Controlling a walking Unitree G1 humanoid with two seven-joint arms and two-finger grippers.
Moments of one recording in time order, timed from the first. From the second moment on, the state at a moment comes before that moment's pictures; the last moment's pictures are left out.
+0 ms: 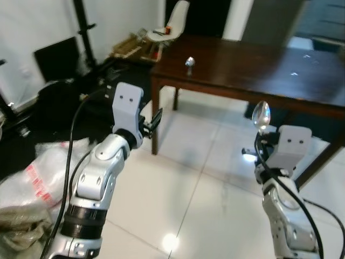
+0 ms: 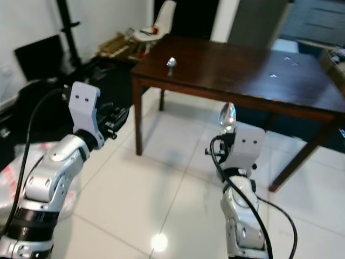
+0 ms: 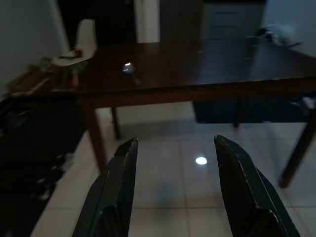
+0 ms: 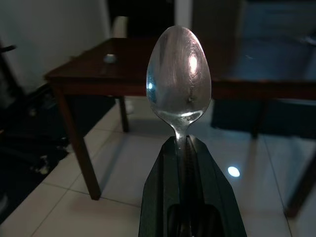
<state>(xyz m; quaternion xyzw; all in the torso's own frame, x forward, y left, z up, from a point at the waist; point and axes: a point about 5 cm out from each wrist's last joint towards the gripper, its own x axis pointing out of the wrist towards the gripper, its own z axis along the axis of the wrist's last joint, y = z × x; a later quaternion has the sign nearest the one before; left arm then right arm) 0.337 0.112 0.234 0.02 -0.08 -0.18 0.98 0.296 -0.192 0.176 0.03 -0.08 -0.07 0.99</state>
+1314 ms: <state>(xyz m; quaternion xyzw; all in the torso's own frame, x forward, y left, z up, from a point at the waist) 0.338 0.103 0.247 0.04 -0.17 -0.16 0.97 0.298 -0.197 0.178 0.06 -0.08 -0.08 0.99</state>
